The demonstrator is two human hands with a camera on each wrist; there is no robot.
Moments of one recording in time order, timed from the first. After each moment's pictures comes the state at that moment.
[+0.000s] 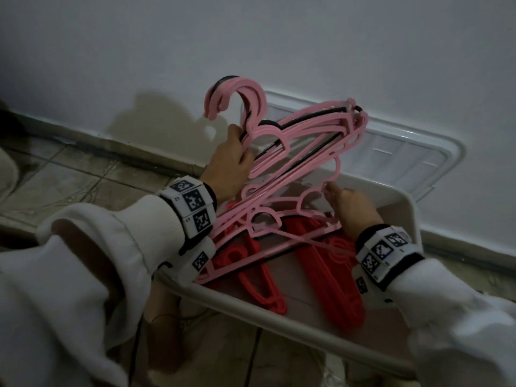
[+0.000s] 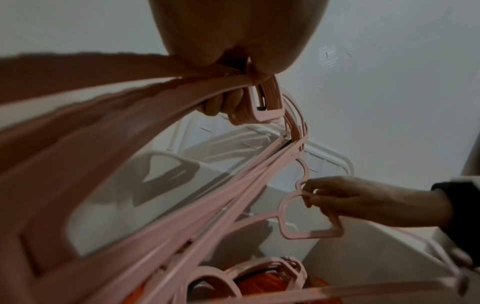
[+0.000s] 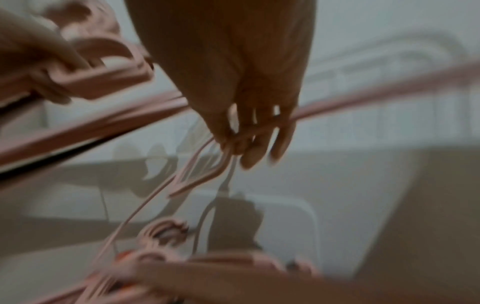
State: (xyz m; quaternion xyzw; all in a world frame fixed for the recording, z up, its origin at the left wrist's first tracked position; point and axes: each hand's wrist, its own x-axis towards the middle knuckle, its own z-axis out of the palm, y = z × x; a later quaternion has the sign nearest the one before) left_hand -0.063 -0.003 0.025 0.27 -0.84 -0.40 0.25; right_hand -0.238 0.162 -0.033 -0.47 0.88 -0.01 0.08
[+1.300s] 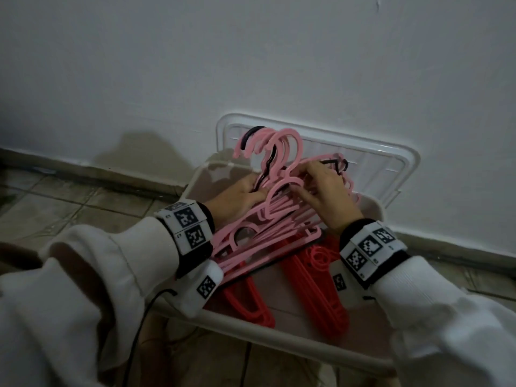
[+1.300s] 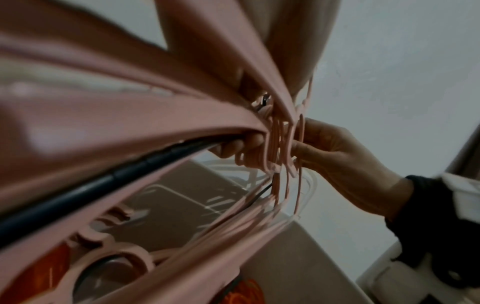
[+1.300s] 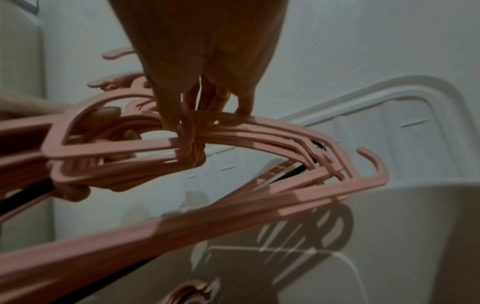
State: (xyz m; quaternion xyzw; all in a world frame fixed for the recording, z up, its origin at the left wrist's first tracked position) left_hand -0.083 0.041 0.031 0.17 -0.75 -0.63 0.07; right_hand -0.221 0.164 0.023 -0.56 0.76 -0.32 -0.01
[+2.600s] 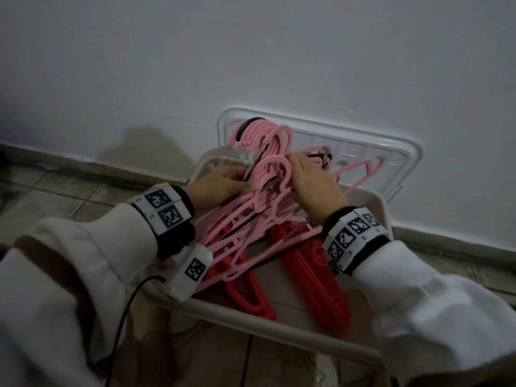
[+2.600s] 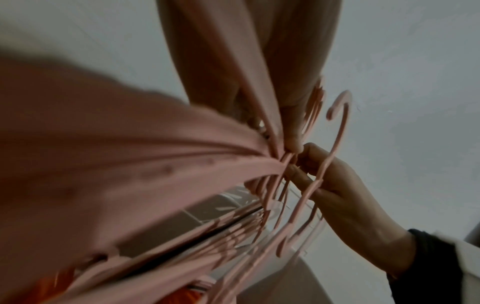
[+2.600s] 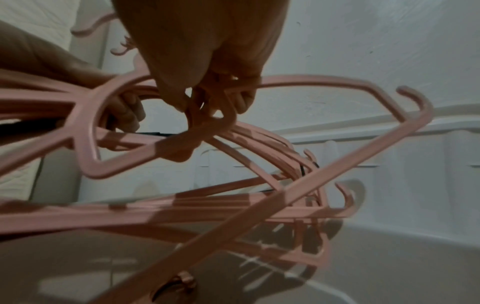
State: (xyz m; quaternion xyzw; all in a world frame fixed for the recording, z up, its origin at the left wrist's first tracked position) left_hand -0.064 0.021 0.046 0.22 -0.74 -0.64 0.02; right_hand -0.201 0.148 0.029 -0.60 0.78 -0.13 -0.09
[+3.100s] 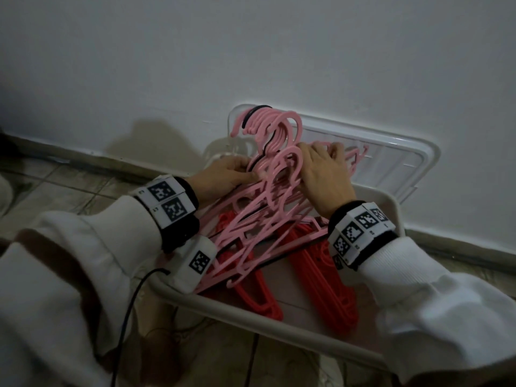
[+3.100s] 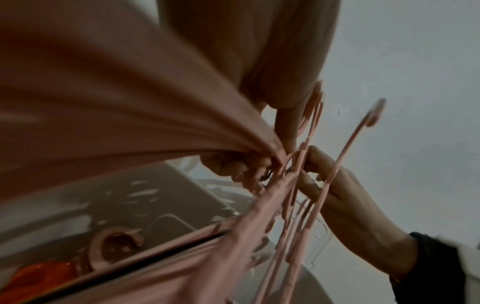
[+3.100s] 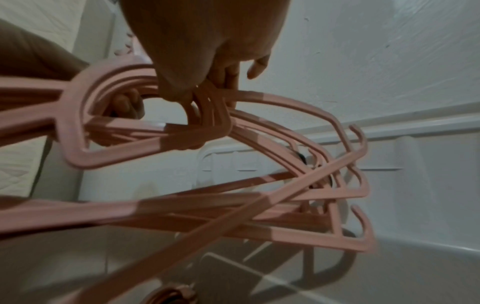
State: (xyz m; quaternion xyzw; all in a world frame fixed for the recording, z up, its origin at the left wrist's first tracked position) left_hand -0.060 0.013 0.052 0.23 -0.72 -0.65 0.05; right_hand -0.208 0.132 0.026 -0.56 0.80 -0.09 -0.21
